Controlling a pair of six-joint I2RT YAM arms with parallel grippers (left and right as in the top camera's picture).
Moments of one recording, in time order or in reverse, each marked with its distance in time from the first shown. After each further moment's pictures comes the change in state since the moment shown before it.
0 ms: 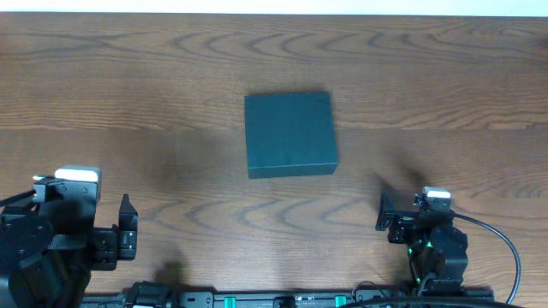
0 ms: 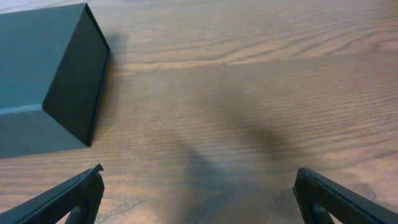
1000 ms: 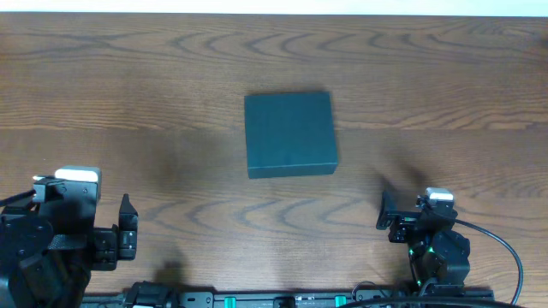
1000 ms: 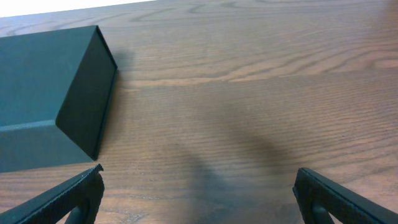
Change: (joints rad) left arm 0.000 0.000 0.000 0.000 0.000 0.000; right arm 0.000 -0.060 -0.001 0.008 -0.003 0.000
